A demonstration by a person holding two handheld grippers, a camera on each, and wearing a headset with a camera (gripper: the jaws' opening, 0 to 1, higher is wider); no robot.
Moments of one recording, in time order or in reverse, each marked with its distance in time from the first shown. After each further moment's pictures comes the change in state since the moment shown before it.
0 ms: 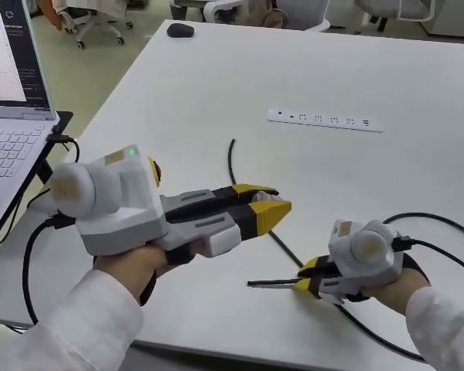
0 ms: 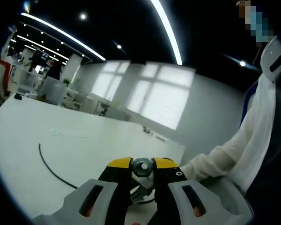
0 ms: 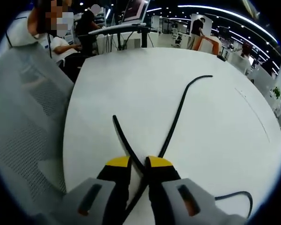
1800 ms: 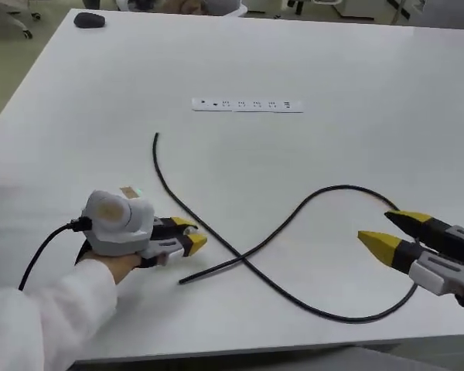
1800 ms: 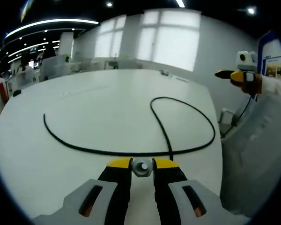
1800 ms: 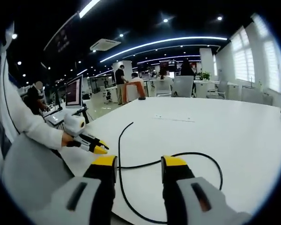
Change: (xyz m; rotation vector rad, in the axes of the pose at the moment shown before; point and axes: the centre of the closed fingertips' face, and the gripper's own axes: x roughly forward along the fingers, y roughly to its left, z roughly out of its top) left arm 0.048 0.131 -0.166 0.220 0.482 0.153; right arm -0.244 -0.003 -0.009 0.508 -0.566 -0.505
